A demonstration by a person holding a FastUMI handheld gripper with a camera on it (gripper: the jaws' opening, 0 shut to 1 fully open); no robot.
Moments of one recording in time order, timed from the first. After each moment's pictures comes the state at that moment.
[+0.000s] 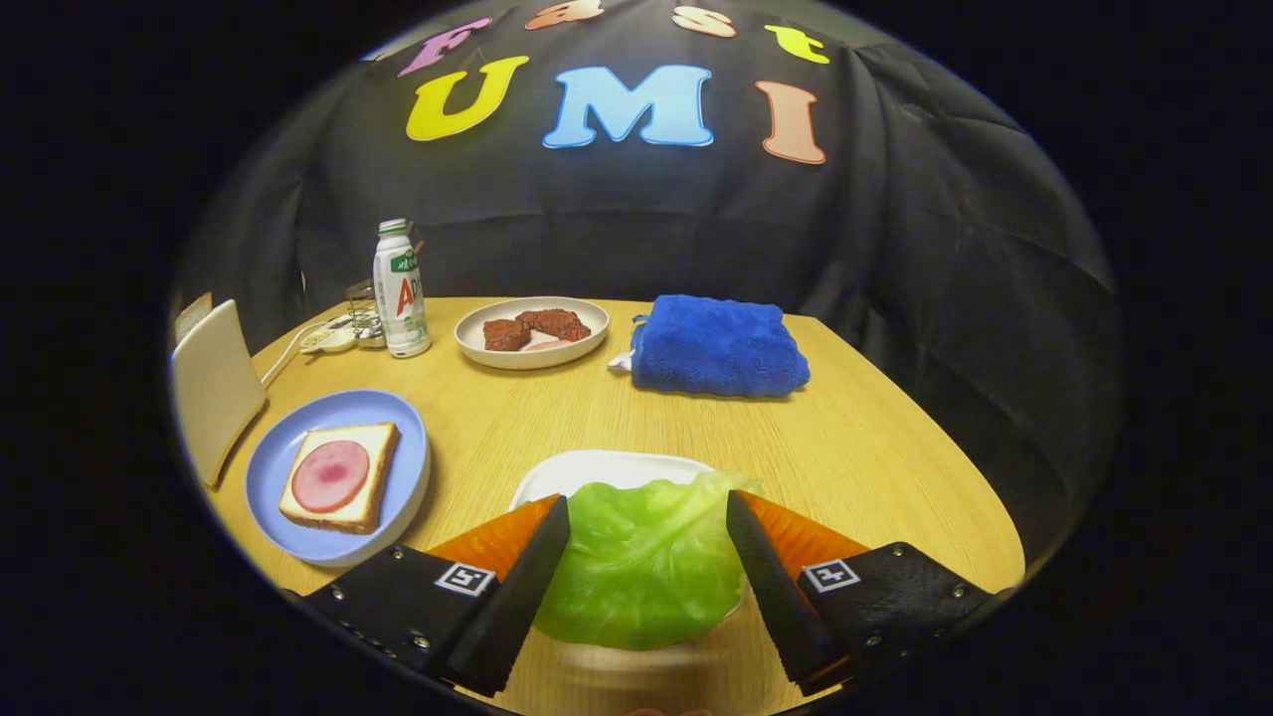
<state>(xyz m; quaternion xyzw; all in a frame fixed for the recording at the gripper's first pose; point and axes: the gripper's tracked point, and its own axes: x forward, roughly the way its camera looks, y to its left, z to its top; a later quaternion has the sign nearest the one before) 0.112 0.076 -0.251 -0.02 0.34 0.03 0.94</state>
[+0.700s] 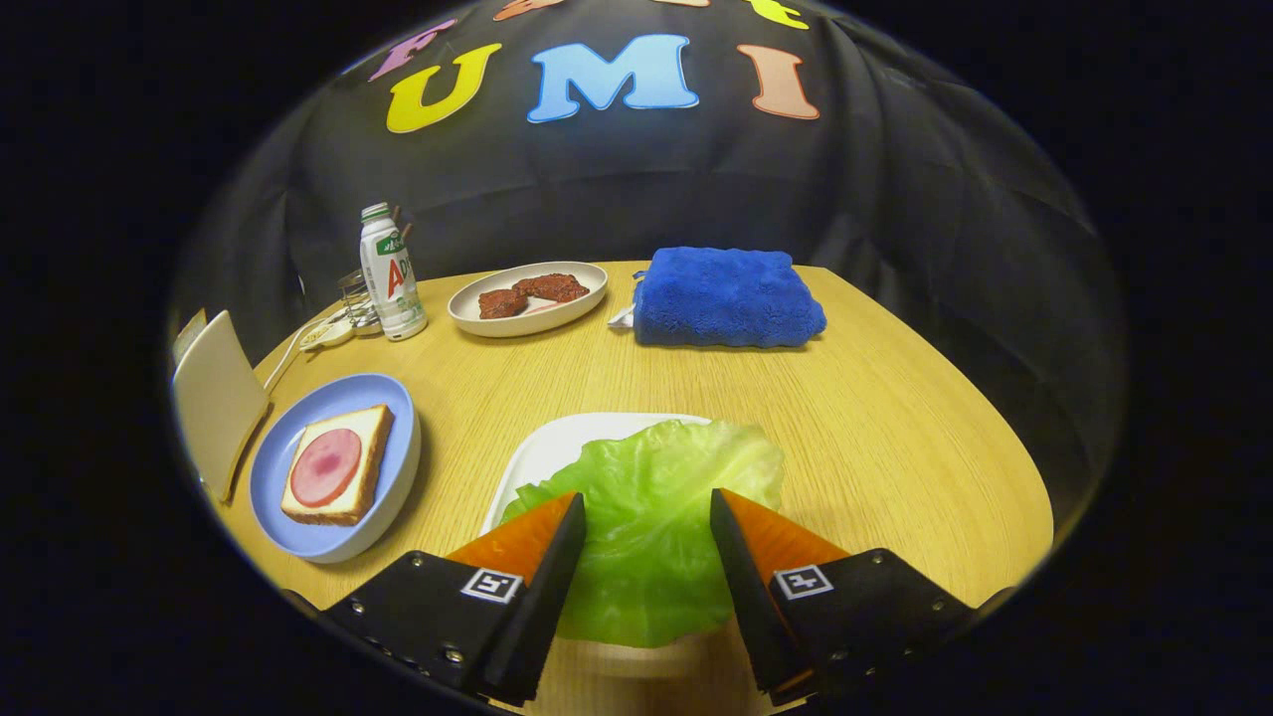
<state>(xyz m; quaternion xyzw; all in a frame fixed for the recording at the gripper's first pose) 0.103 0.077 -0.273 0.02 0.38 0.04 0.92</state>
